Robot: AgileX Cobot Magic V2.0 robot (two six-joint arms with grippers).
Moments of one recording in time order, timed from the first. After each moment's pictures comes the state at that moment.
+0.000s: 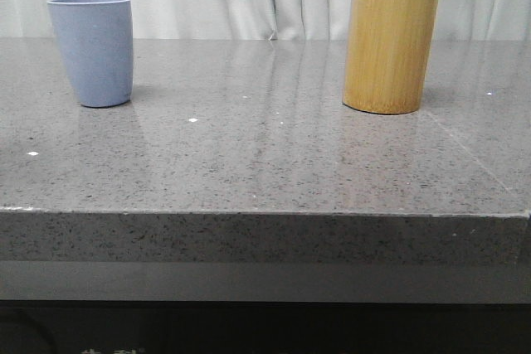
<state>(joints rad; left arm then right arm) -0.16 1.05 -1.15 -0.04 0.78 0.03 0.11 0.39 -0.60 0.07 0.45 -0.02</state>
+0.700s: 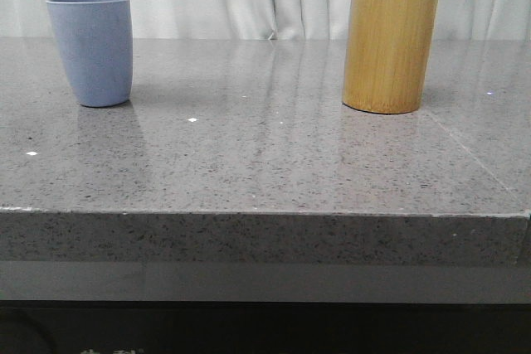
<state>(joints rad) -0.40 1.84 -2.01 0.02 1.25 0.03 0.11 0.39 -0.60 0.07 0.45 -0.02</state>
